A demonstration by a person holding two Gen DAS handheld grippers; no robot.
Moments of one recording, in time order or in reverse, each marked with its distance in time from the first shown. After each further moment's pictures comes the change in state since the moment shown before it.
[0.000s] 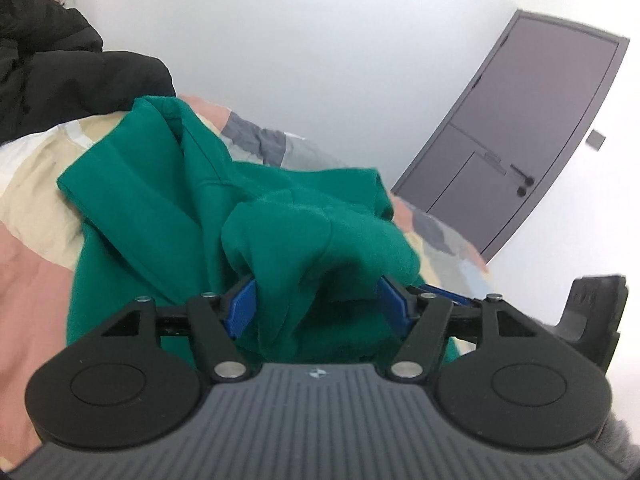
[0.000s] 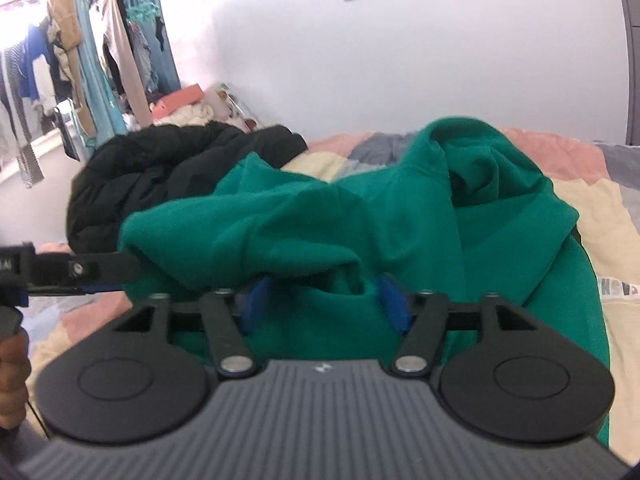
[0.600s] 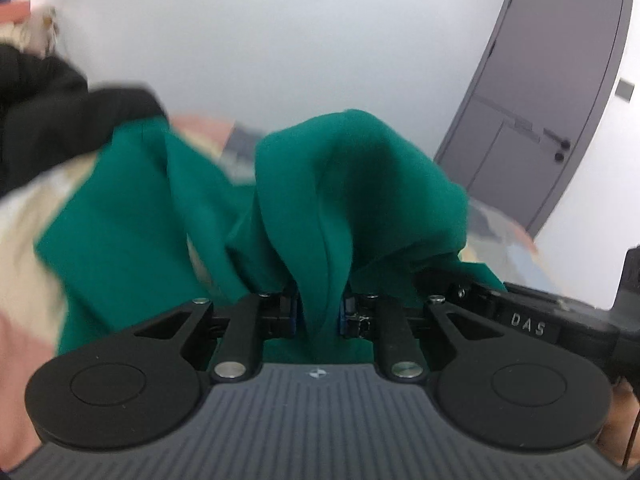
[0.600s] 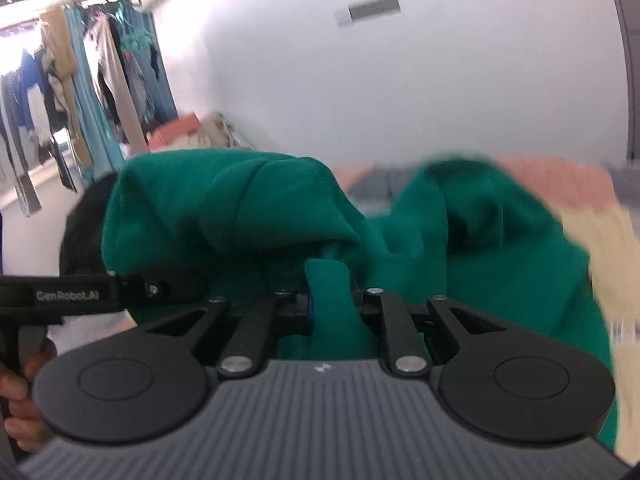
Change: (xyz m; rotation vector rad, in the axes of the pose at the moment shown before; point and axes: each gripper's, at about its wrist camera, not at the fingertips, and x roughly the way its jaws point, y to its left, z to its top) left arm 0.075 -0.019 -0.005 0.151 0.041 0.140; right arm 0.038 -0.016 0.020 0.046 -0.024 -0.017
